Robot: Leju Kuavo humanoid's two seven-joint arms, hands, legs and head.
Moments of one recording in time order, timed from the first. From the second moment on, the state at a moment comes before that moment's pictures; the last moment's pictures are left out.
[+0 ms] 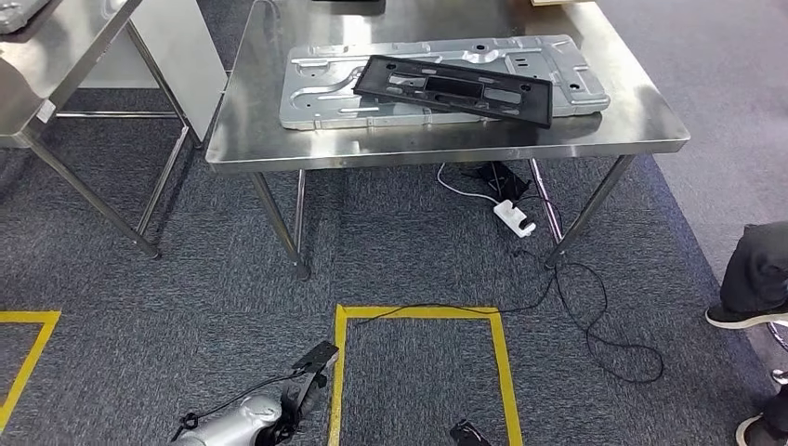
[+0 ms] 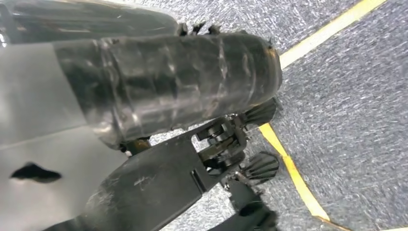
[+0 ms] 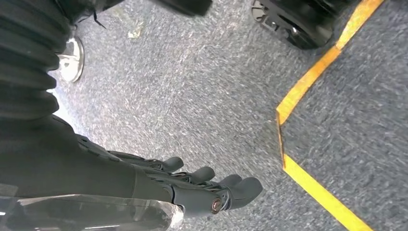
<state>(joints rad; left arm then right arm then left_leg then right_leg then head) -0.39 0.01 -0.97 -0.21 0.70 0.28 0.15 -0.08 0.06 0.28 -0.25 0.50 -0.17 0.14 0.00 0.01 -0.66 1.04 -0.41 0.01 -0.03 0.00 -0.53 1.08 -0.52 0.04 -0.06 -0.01</state>
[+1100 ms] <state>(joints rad) -0.41 0.01 -0.98 -0.21 0.66 0.25 0.22 -0.10 0.06 0.36 -0.22 0.51 -0.03 0.19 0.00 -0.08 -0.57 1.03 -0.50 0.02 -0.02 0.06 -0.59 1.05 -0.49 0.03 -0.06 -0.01</state>
